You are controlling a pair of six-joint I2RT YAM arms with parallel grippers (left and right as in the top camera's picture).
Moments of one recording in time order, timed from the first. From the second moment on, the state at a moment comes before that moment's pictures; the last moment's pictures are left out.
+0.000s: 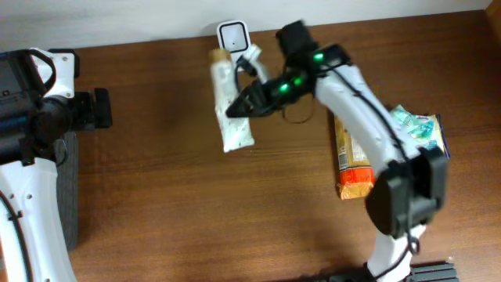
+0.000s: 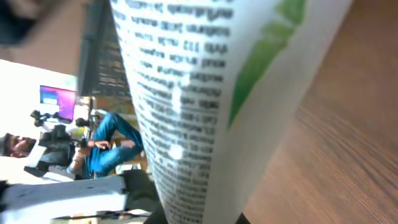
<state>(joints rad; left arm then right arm) 0.18 1.50 1.74 -1.08 0.07 0.22 0.31 1.95 1.84 -1.04 -1.08 0.02</state>
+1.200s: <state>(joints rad) 0.18 1.50 1.74 -1.09 0.07 0.22 0.43 2.53 1.85 0.53 0.63 -1.16</state>
